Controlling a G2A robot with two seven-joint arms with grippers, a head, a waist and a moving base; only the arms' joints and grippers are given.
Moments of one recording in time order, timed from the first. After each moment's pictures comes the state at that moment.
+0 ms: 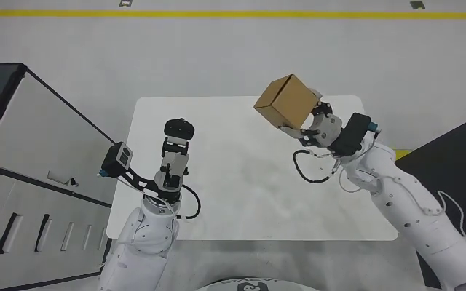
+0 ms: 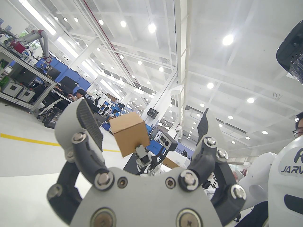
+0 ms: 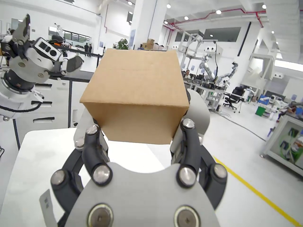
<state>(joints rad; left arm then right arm) 1.74 -1.31 -1.31 -2.05 0.55 -0.71 0.33 -1.20 -0.81 1.03 -1.69 -1.08 -0.47 -0.58</state>
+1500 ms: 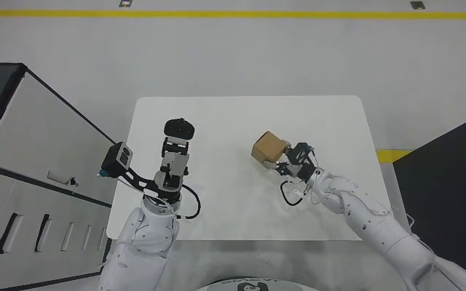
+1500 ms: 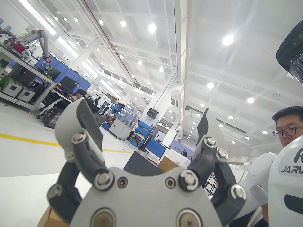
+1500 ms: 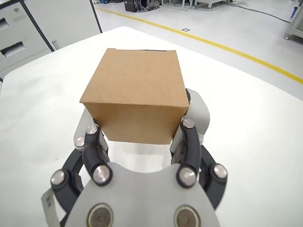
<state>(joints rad) 1.74 -1.31 -1.31 -2.05 0.55 -0.71 0.33 -1.14 -0.99 0.74 -1.16 -1.05 -0.41 -0.40</state>
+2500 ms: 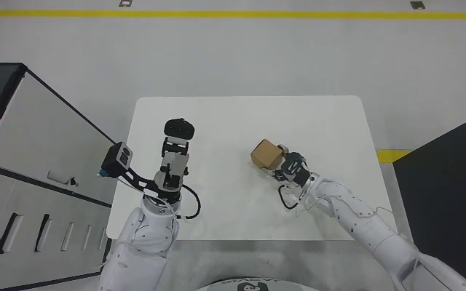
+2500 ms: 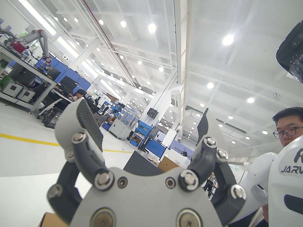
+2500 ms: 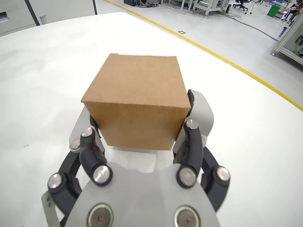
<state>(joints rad) 1.74 -1.31 -1.31 -2.05 0.55 -0.71 0.33 -1.14 -1.06 0.73 -1.02 -1.25 -0.35 -0.56</state>
